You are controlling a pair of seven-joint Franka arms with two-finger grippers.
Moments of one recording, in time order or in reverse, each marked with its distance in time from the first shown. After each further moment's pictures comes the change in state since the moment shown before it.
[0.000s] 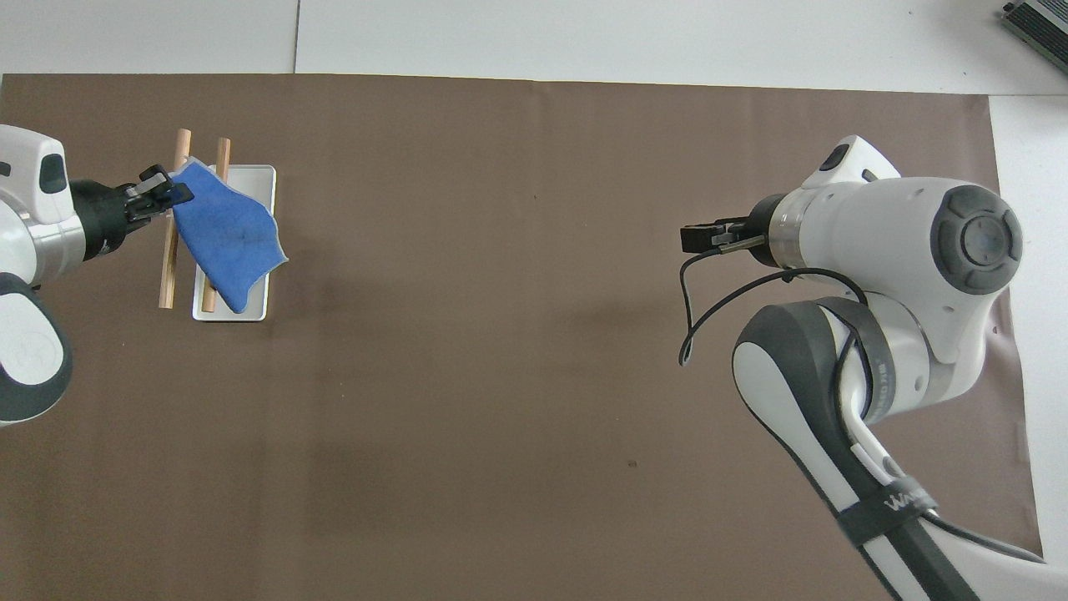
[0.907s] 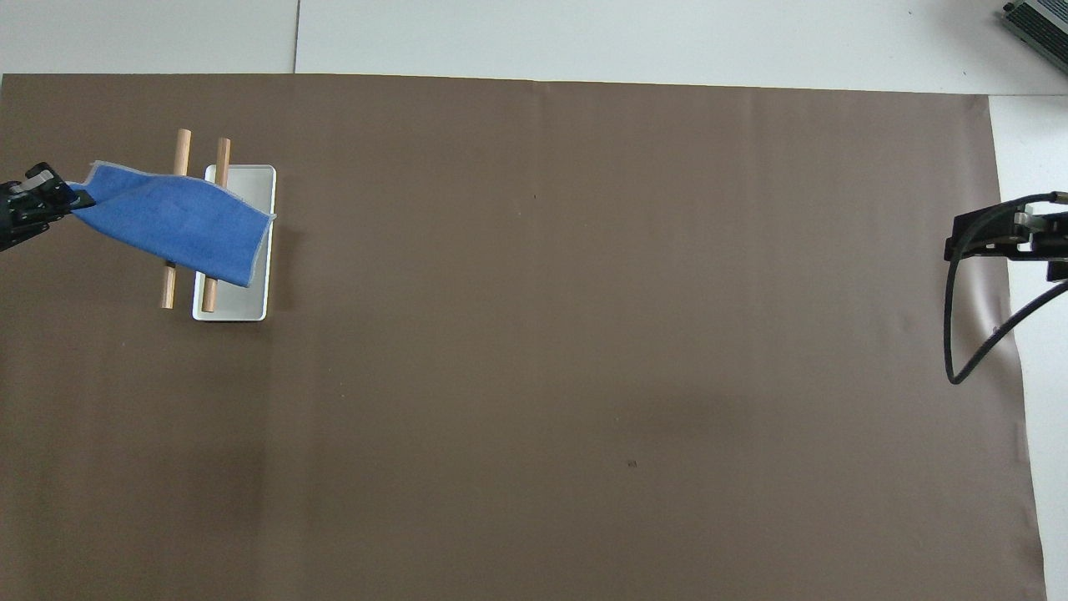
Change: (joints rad) left arm 0.148 0.005 0.001 0.004 0.000 -0.159 -0.004; right arm -0.007 -0.080 -0.245 0.222 0.021 -0.467 0.009
